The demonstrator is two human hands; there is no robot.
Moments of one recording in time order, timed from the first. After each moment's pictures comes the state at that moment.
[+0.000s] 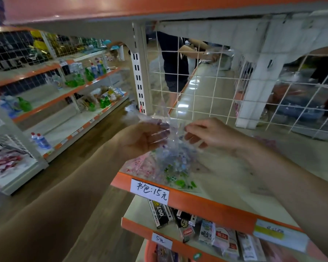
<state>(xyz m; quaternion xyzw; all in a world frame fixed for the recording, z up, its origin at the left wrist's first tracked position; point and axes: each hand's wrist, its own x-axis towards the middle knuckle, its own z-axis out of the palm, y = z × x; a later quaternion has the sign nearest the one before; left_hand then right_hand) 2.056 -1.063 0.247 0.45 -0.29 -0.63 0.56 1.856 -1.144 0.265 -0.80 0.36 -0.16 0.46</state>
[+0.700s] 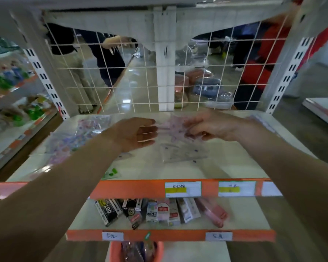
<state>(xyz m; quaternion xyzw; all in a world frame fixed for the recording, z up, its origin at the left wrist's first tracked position) 1.884 -1.119 0.246 0.56 -0.31 -0.65 0.42 1.659 -1.158 0.259 -0.68 0.52 -0.15 0.49</state>
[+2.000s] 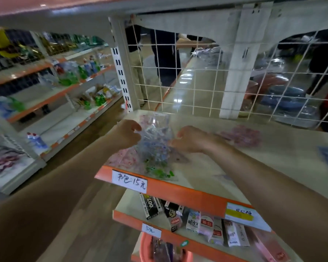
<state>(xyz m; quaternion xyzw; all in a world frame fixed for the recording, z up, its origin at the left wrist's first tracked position) 2.025 -1.069 0.243 0.83 -0.48 -0.18 0.23 1.847 -1.151 0.234 -0.86 0.43 0.01 0.27</state>
